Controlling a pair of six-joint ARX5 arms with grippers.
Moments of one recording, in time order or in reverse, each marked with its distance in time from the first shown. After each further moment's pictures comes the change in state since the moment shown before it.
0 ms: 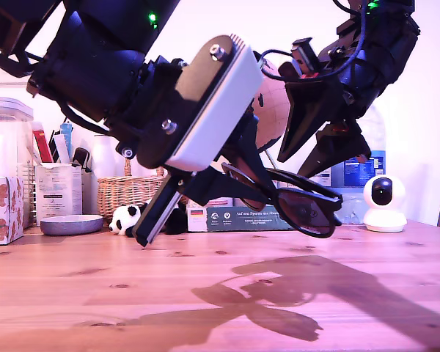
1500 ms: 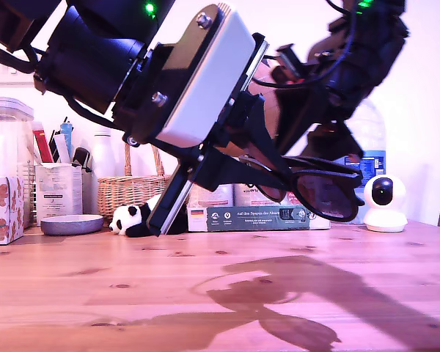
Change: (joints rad) left arm 0.024 0.000 0.024 -0.008 0.153 0.000; right arm 0.048 0.000 0.000 0.074 0.052 0.181
